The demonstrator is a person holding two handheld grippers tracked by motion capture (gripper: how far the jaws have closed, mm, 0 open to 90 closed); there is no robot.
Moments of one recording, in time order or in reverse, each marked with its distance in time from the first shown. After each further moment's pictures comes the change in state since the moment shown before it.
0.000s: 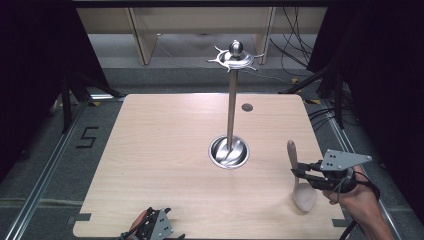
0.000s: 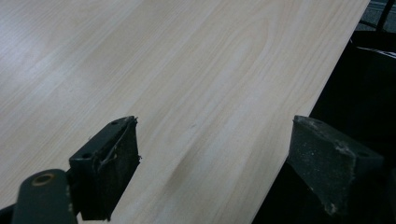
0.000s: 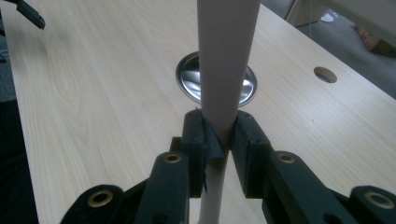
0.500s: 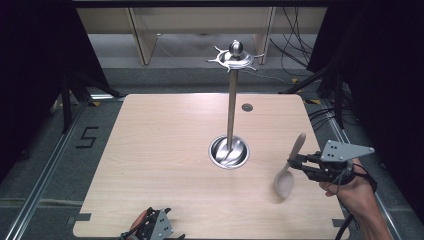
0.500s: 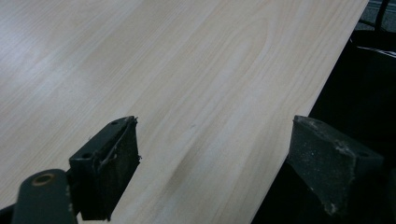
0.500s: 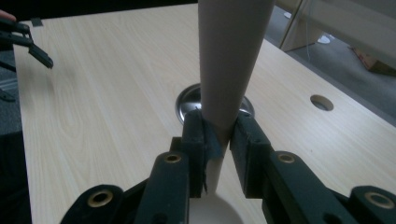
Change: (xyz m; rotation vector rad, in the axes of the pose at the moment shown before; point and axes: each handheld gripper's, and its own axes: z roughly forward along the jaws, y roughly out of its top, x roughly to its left) left arm -0.001 0.000 -0.001 0.002 0.012 0.007; right arm -0.008 0.021 0.003 -0.100 0.021 0.006
